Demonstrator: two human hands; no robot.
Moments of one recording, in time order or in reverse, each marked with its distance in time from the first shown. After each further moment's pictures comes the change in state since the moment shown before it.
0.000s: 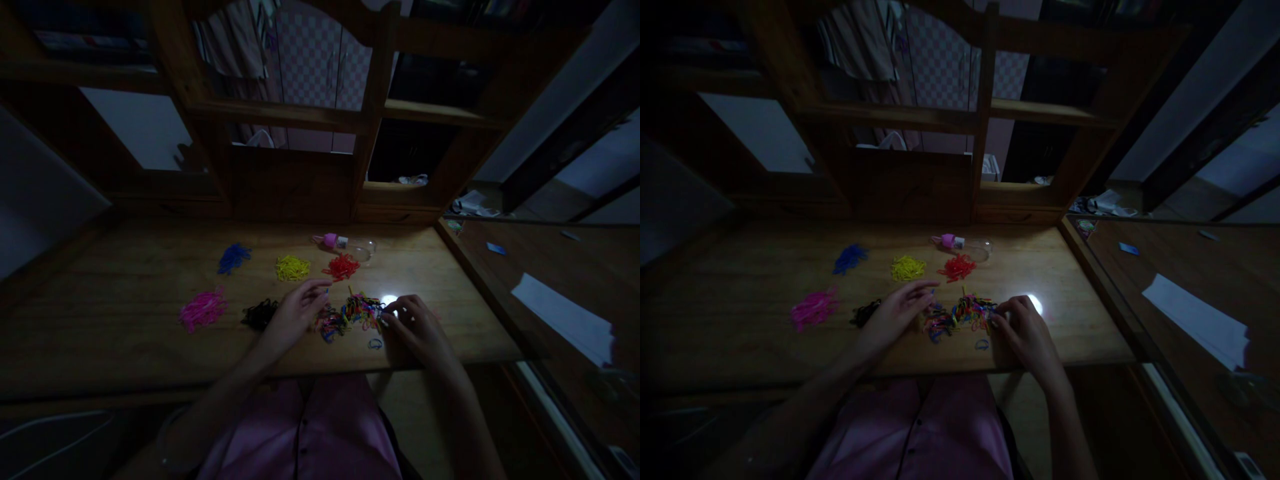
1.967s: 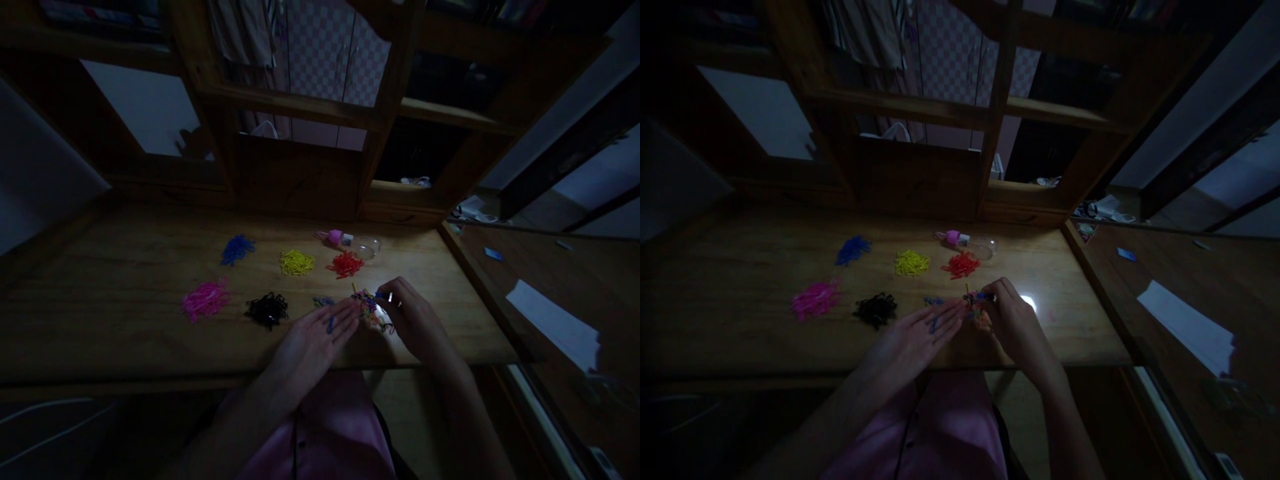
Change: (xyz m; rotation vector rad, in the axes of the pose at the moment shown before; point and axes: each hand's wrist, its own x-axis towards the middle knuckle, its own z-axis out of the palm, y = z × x) left_hand -0.035 0.002 0.035 -1.297 -0.053 -0.482; right_hand 0.025 -0.065 -0.008 -0.076 -0.036 -0.196
